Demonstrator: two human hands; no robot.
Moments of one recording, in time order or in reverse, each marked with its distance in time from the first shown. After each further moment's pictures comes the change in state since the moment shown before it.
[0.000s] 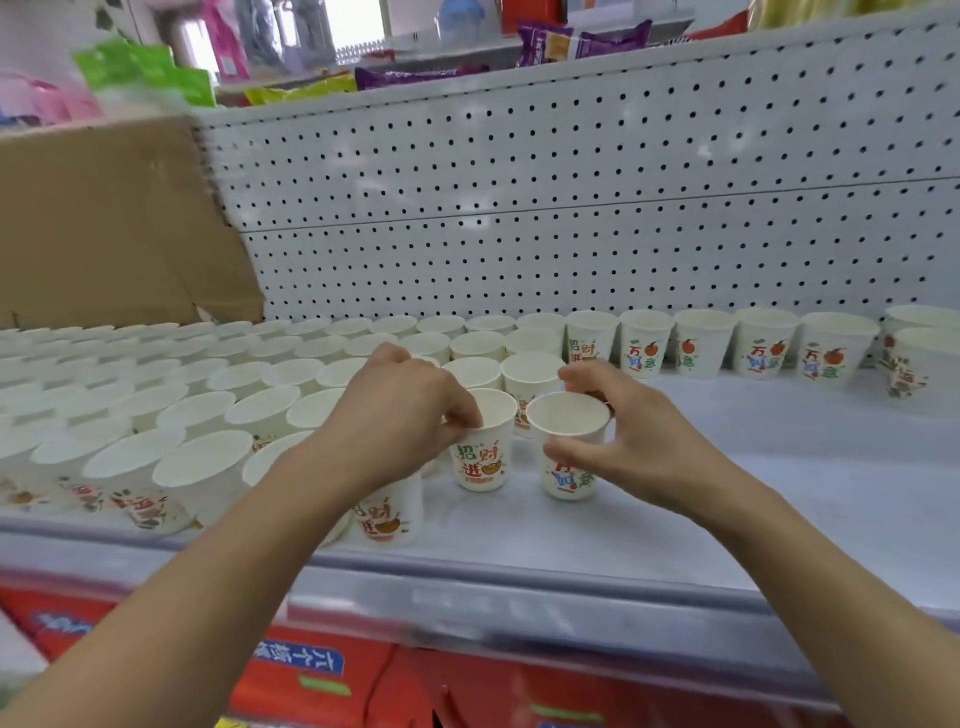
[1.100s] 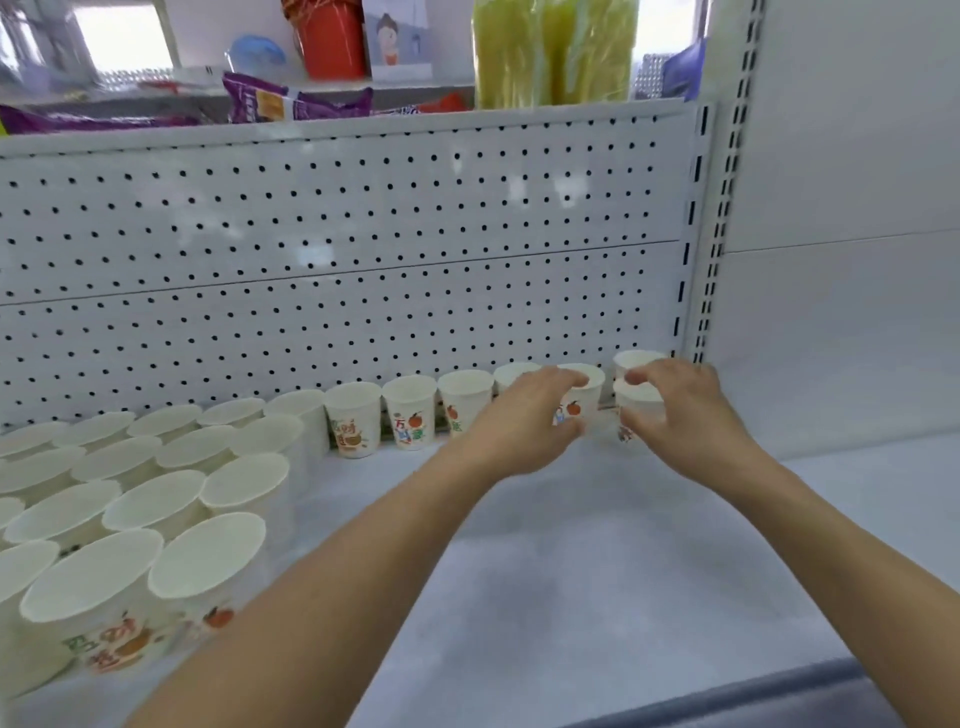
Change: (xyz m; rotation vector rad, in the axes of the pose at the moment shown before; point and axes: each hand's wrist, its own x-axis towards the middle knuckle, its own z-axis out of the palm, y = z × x) left_hand 0.206 0.256 0.051 -0.602 -0.118 0.307; right_hand -0.033 0.198 -0.194 -0.487 0.359 0.429
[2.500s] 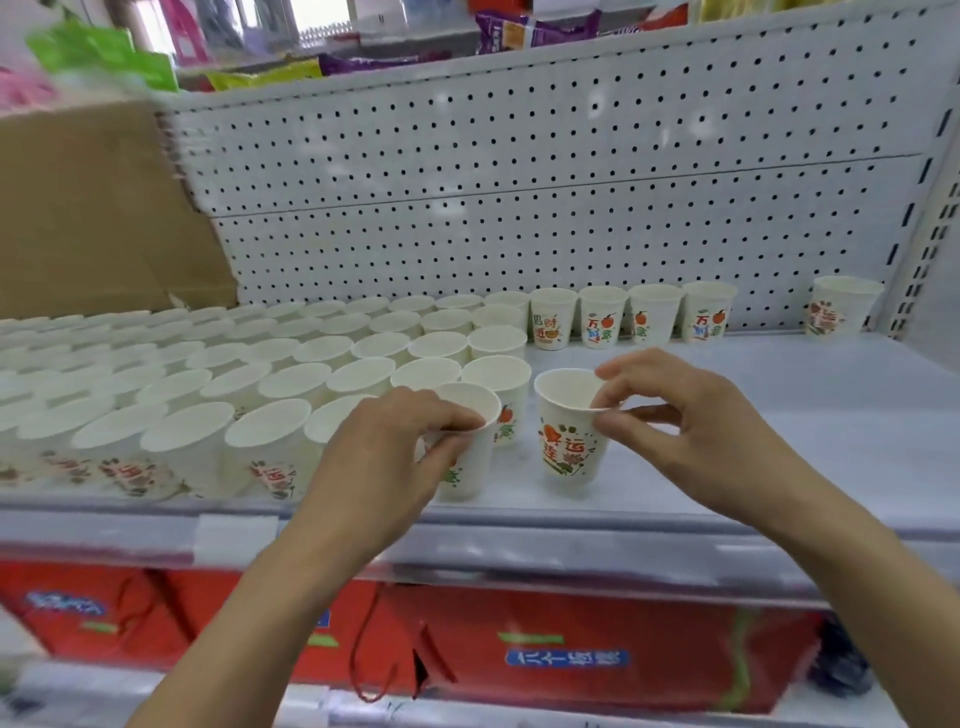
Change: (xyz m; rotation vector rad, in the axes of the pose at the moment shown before) left_hand -0.326 -0.061 -0.091 0.114 0.523 -0.192; right_hand -0.160 -0.196 0.010 0.654 -0.273 -0.425
